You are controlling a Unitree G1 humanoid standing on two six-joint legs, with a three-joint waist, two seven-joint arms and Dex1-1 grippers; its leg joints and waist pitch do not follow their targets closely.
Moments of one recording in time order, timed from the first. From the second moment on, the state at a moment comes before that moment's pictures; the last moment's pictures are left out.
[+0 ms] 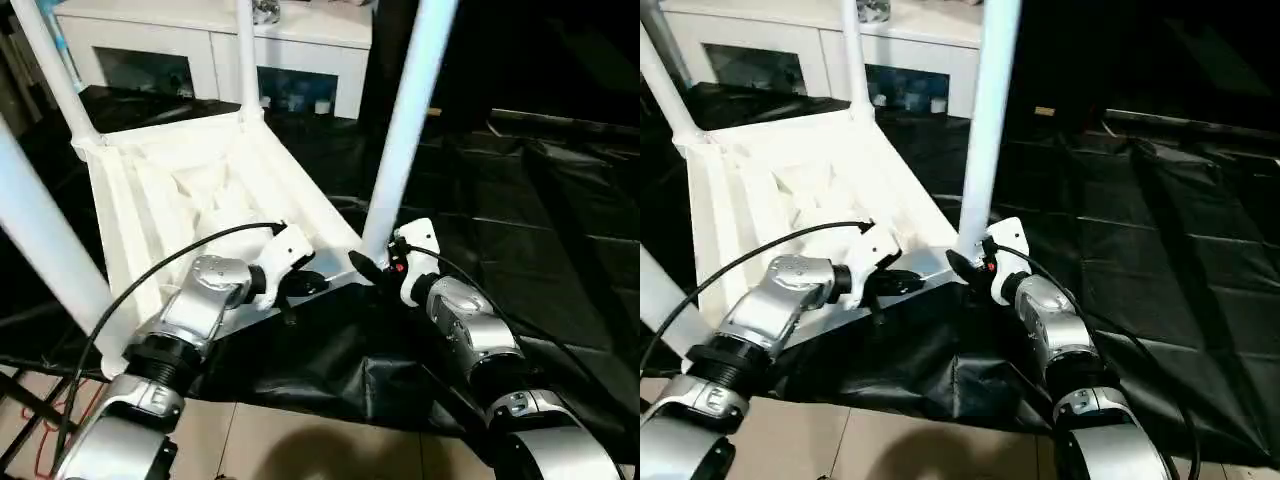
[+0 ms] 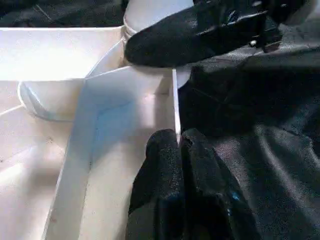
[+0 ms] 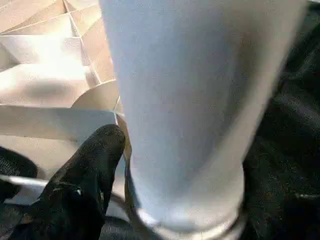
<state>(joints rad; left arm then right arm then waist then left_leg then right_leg) -0.59 0.23 -0.23 0.54 0.08 0.28 -0.95 -0.59 -0.09 -0.01 0.85 0.07 -0.02 0.58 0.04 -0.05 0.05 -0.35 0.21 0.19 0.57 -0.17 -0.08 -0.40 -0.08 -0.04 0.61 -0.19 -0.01</state>
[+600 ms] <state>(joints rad) -0.58 0.33 -0.27 0.50 0.03 0.22 -1.19 -0.55 -0.31 0.09 0.75 0.12 0.03 1.17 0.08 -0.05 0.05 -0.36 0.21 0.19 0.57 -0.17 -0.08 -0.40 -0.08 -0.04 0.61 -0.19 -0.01</state>
